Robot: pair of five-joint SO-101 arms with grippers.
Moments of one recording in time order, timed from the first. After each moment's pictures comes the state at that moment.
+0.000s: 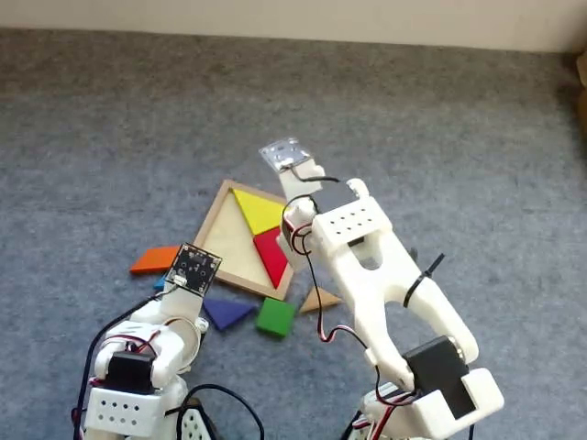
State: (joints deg) left arm 1.6 -101.5 96.0 75.8 -10.2; right arm -31.2 -5.0 22.0 69.9 4.4
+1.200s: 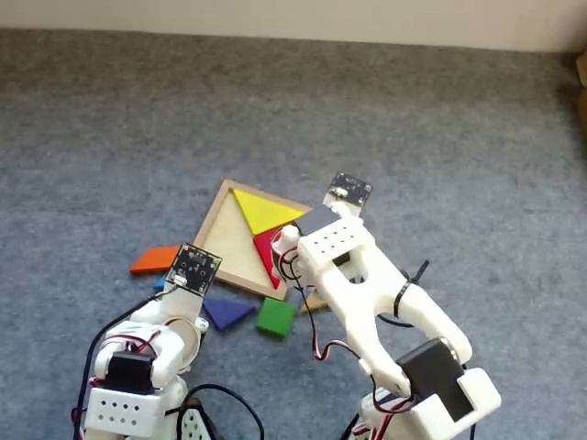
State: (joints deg) left arm 1.6 -101.5 96.0 75.8 -10.2; right arm -36.0 -5.0 30.7 70.2 -52.9
